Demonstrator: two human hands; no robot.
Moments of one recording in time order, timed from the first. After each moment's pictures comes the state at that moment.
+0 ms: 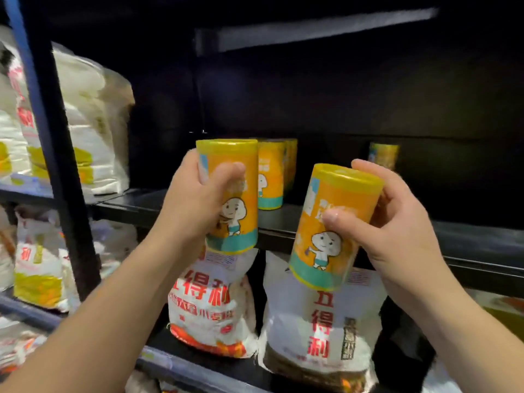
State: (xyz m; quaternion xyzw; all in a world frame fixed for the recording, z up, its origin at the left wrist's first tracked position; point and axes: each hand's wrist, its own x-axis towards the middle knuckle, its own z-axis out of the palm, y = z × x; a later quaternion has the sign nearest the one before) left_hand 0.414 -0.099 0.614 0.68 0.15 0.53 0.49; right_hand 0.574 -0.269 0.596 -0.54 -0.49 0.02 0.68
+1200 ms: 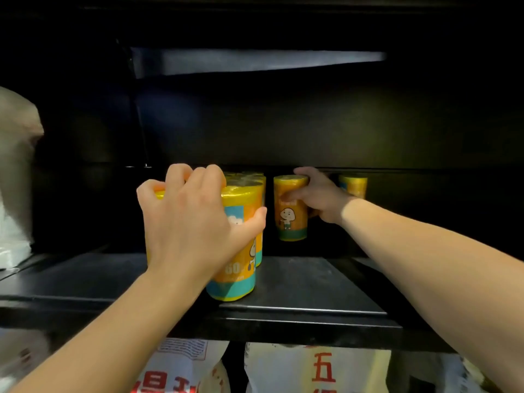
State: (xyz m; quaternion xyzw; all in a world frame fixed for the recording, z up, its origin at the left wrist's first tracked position) left_hand 0.488 -0.028 0.644 0.78 0.26 0.55 -0.13; right_hand 0.731 -0.083 0.672 -0.74 -0.37 0.08 0.56
